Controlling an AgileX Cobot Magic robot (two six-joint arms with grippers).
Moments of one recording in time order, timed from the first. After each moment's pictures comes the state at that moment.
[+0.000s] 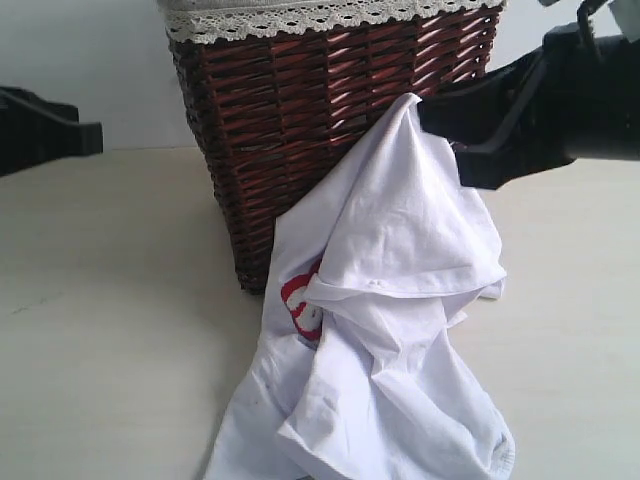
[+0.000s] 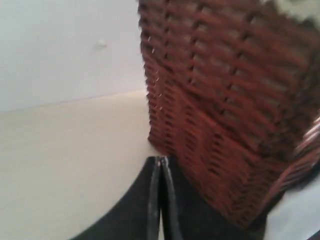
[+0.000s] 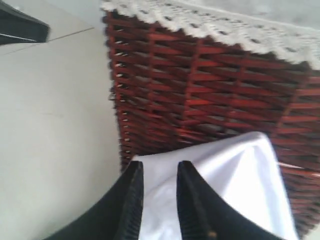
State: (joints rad) left arm -0.39 1.21 -0.72 1.73 0.08 -1.82; right arm 0.34 1.16 -0.77 -1.75 -0.41 1.58
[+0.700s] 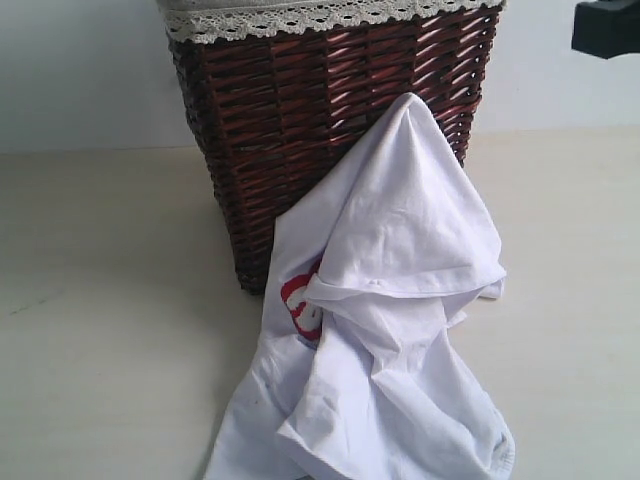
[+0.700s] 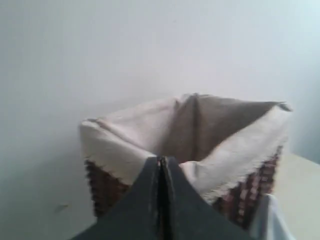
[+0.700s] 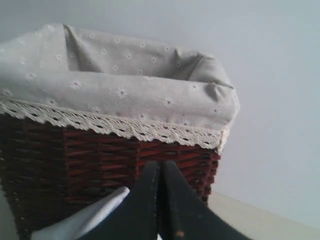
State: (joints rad) left arm -0.39 0.87 -0.86 1.74 -0.11 -1.72; right arm 0.34 0.94 -0.77 -1.74 -0.08 1.64
